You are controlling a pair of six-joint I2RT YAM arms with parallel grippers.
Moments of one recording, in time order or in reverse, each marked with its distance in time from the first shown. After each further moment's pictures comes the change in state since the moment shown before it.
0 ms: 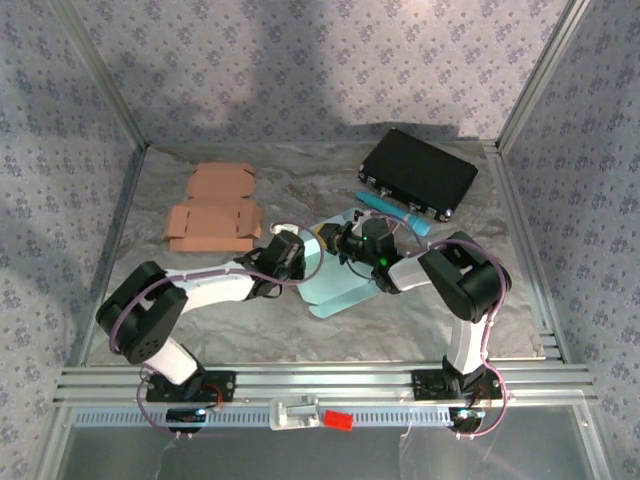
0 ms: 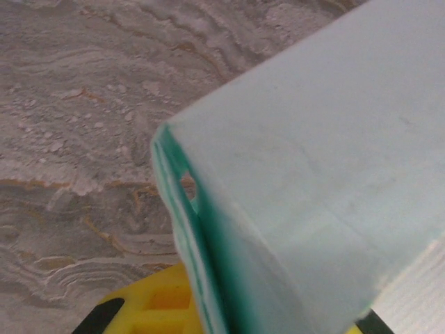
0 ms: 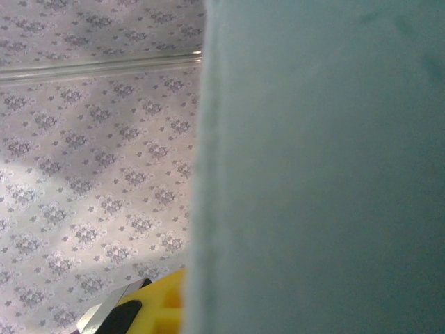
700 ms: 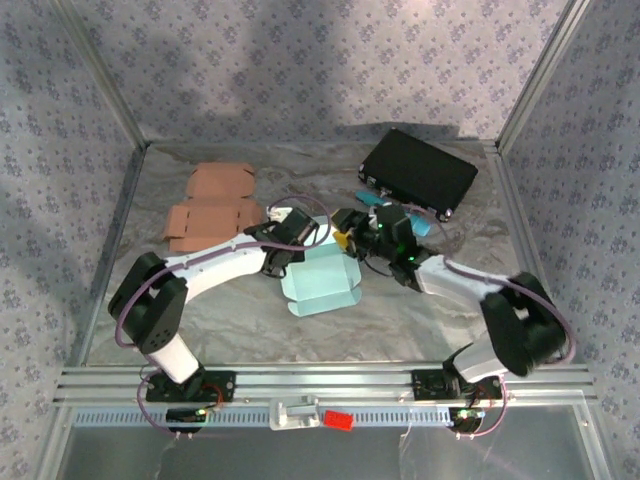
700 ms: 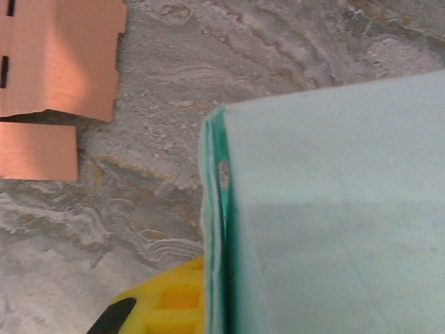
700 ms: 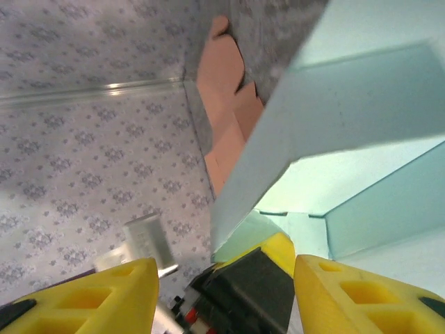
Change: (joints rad) left arm 0.019 0.074 0.346 -0.539 -0.131 -0.170; right arm -0.049 -0.453 0.024 -0.627 0.071 -0.091
